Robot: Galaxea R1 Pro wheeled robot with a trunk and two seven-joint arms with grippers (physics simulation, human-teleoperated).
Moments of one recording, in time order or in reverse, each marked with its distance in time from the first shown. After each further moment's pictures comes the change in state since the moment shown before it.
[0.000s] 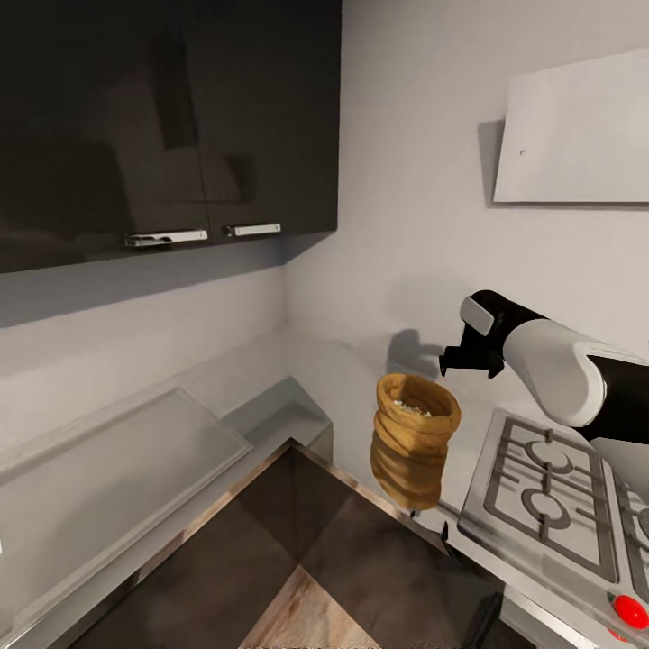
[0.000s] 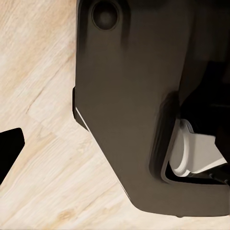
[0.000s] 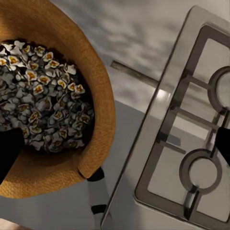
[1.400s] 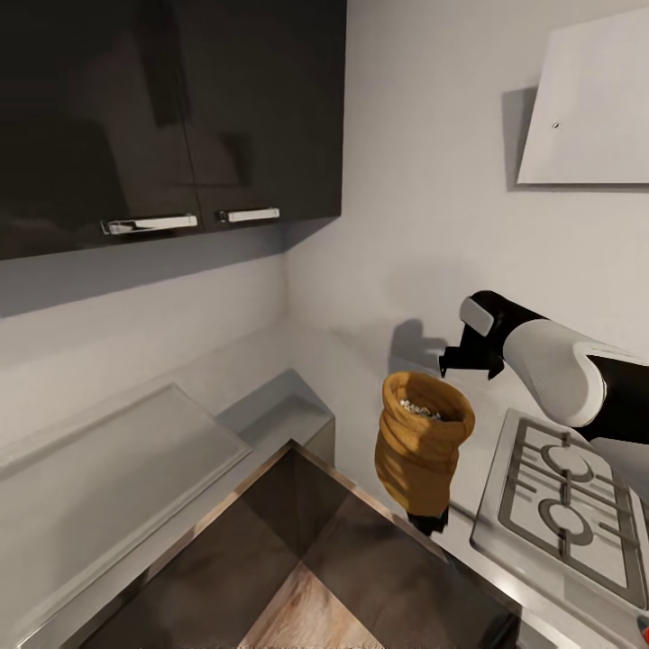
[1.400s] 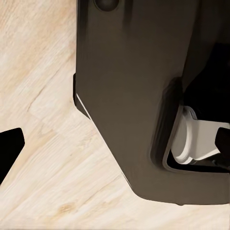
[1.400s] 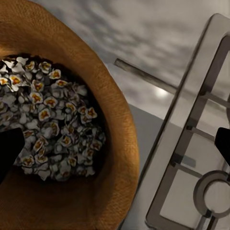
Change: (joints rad) left arm 0.000 0.000 0.000 0.000 0.000 -0.005 0.000; right arm 0.000 0.000 -0.001 0.003 0.000 0.000 0.001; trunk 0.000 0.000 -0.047
